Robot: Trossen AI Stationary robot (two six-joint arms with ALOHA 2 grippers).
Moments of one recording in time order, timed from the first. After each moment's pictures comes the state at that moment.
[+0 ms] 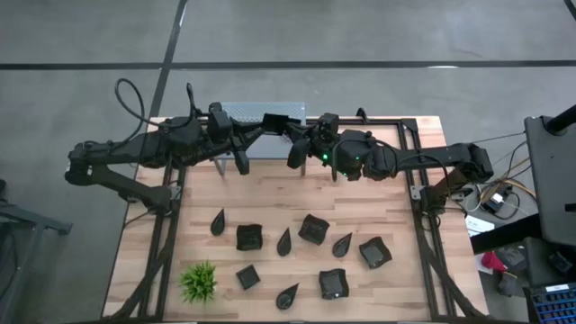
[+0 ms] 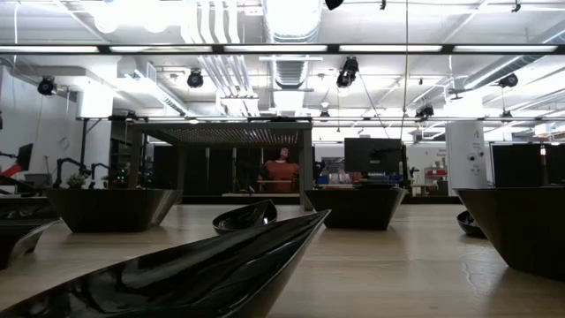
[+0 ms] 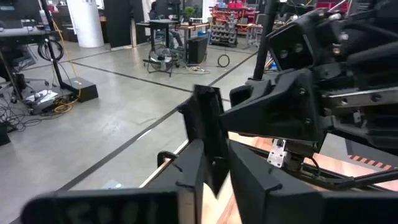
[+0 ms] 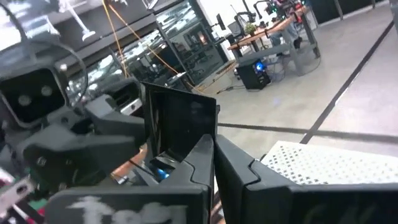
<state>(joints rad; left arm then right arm) -0.01 1.13 1.37 -0.32 -0.49 -0.11 0.03 1.57 1.45 0.17 0.64 0.56</state>
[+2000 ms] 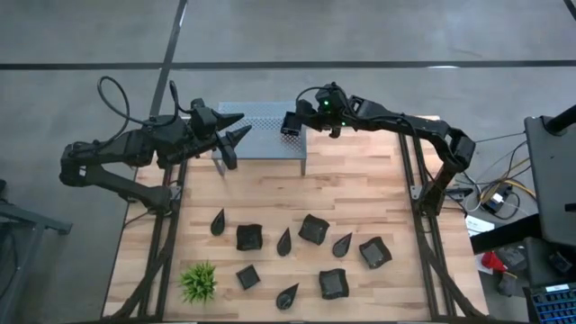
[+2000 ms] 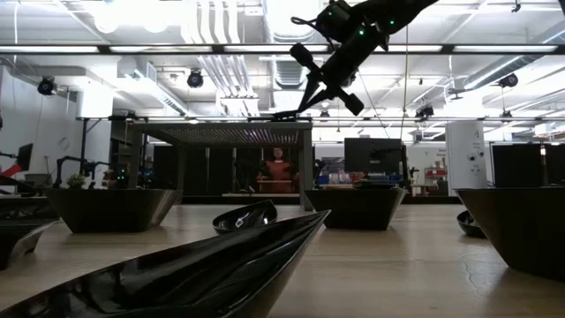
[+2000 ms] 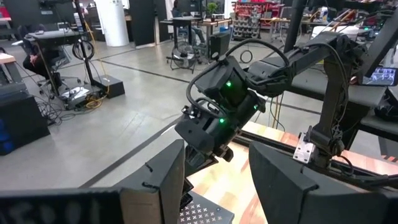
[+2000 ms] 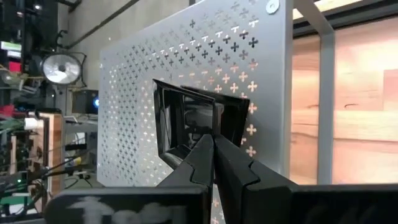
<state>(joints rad) -0.01 1.05 1.37 -0.44 -0.59 -0.11 -0.50 1.72 1.44 -0.41 -0.02 1.23</state>
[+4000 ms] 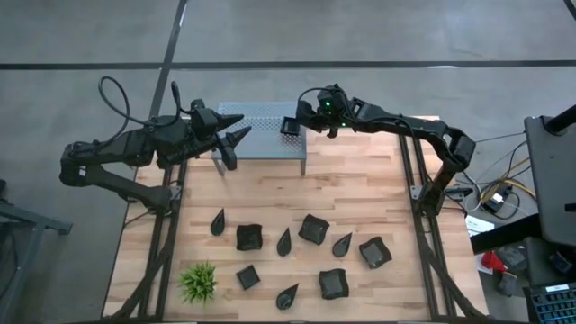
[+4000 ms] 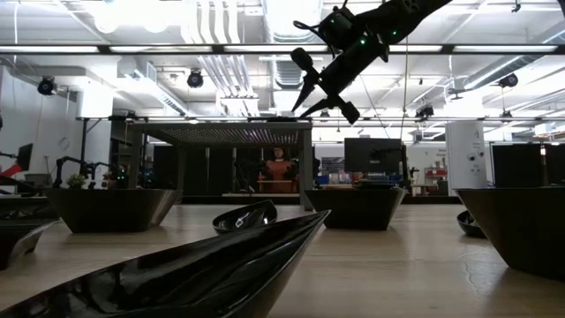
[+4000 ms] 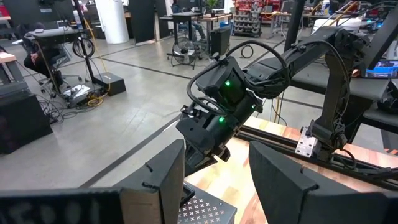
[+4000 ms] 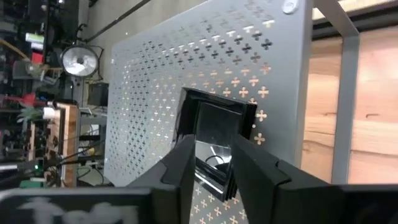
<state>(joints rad) -0.01 1.05 1.37 -0.46 -0.59 -0.10 -0.52 1.72 1.37 -0.27 -0.08 1.19</state>
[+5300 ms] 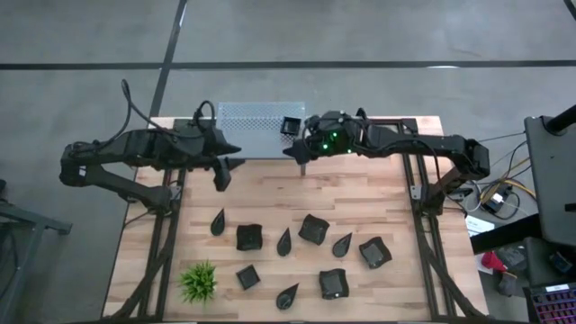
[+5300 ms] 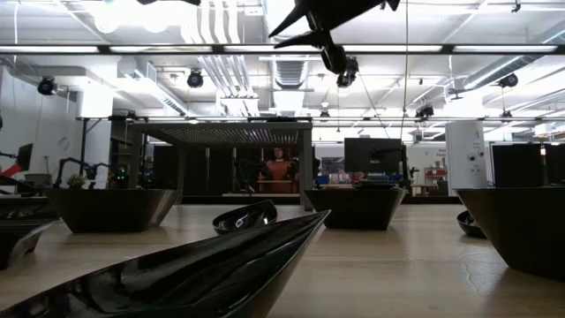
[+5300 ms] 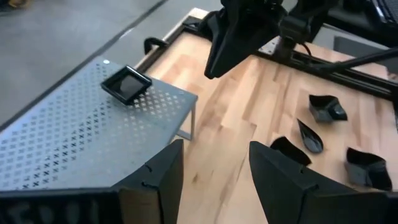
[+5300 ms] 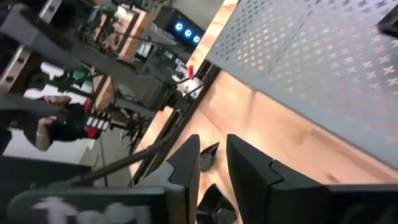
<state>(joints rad) -0.01 1.05 1.37 -0.87 -0.32 -0.32 -0.21 1.57 1.37 -0.23 -0.10 0.95</state>
